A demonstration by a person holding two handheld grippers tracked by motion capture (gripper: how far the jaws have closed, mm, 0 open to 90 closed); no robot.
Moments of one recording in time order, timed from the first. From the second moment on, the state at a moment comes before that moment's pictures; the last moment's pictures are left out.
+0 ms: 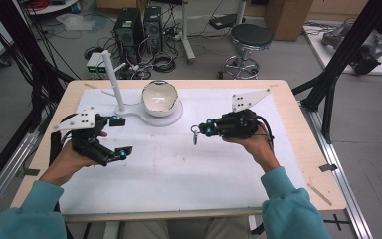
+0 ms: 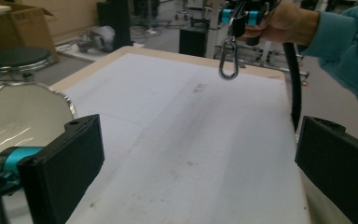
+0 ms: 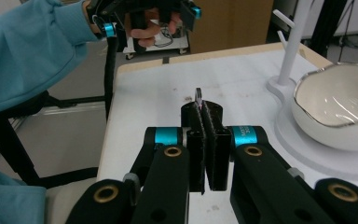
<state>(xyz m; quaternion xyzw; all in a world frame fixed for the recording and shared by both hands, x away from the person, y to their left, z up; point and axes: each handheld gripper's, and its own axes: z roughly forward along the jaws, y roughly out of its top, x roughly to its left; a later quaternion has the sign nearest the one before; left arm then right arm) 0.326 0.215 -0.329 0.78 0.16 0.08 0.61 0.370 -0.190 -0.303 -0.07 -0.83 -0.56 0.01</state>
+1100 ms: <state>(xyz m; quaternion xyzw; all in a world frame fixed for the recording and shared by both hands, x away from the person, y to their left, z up) 0.350 0.114 -0.307 0.80 0.08 -0.02 0.60 0.368 -0.160 -0.304 -0.04 -0.81 -0.58 0.04</state>
